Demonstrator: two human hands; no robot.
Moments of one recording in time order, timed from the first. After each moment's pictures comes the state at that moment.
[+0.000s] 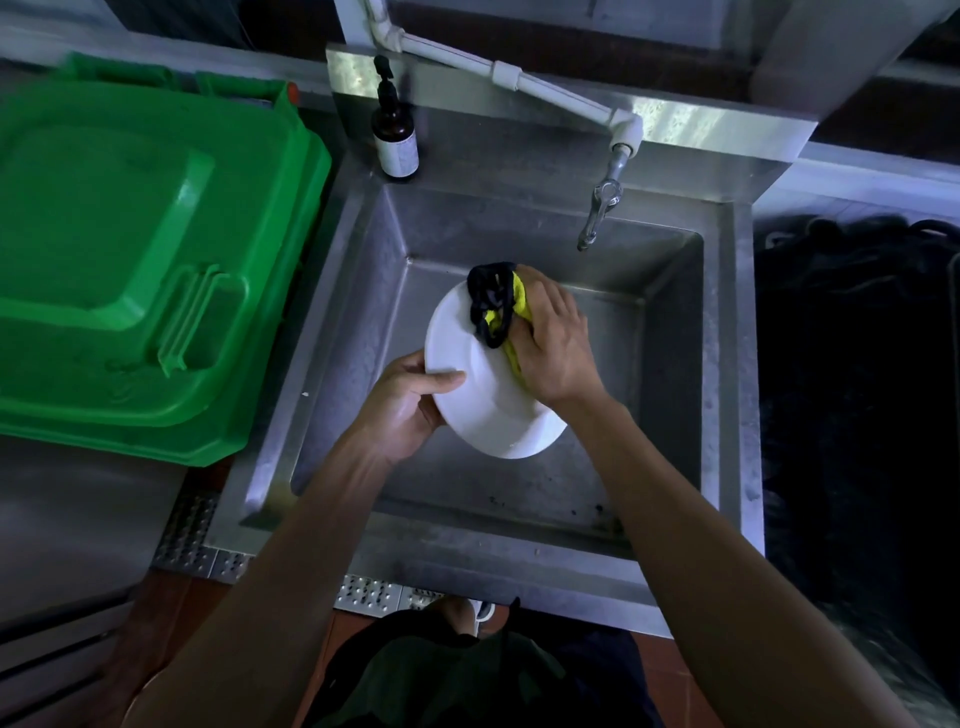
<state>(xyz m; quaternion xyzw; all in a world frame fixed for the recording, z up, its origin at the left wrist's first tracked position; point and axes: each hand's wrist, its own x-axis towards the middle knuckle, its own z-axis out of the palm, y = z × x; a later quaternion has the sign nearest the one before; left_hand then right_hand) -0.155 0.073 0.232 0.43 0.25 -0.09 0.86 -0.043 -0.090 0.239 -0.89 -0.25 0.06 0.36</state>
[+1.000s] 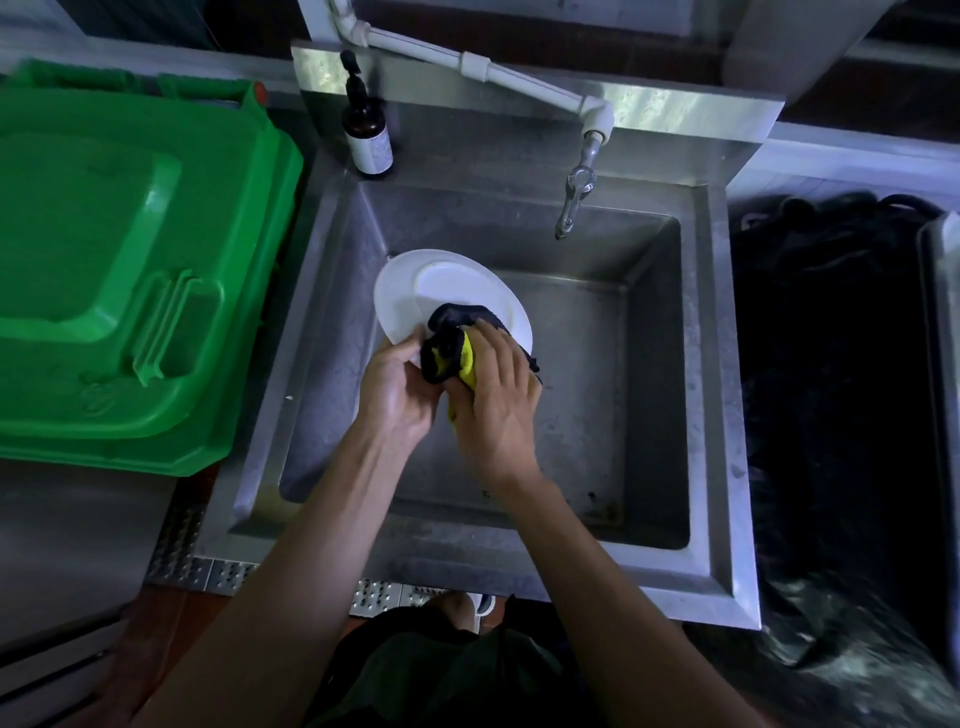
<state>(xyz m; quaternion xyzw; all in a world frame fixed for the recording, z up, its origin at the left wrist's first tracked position) -0.135 0.047 0.246 0.31 0.34 0.03 0.89 -0.138 -0.069 0.223 -0.91 -0.16 0.05 0.38</state>
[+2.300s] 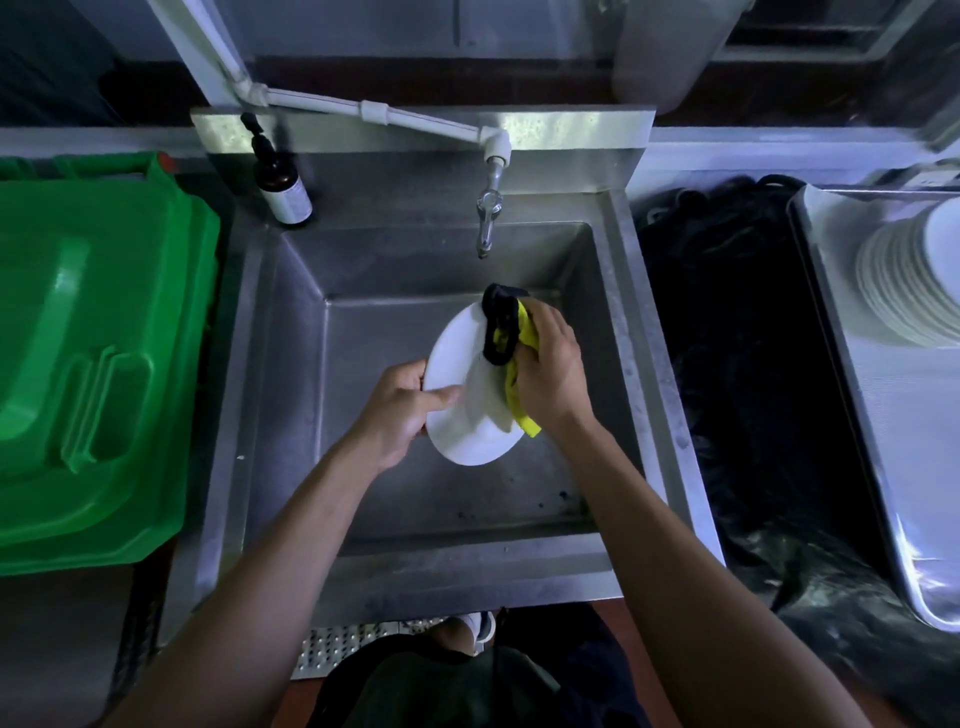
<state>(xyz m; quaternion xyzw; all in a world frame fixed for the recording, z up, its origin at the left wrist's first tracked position) -0.119 0.026 0.242 0.65 0.17 -0.18 0.72 -0.069 -0.157 0.251 -0.89 -0.04 0.00 0.45</state>
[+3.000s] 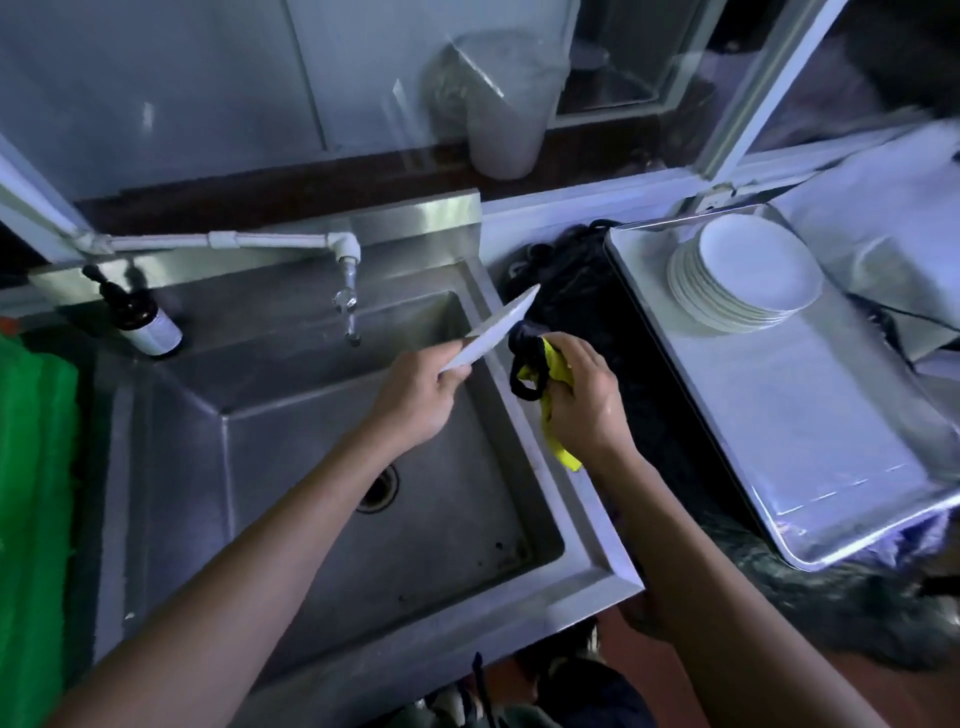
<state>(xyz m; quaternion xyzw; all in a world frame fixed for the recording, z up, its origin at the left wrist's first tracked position) -0.031 -0.110 0.314 0.90 -0.15 -0.02 0.42 -0.078 -0.320 0.309 -0.91 0.03 -0.11 0.40</state>
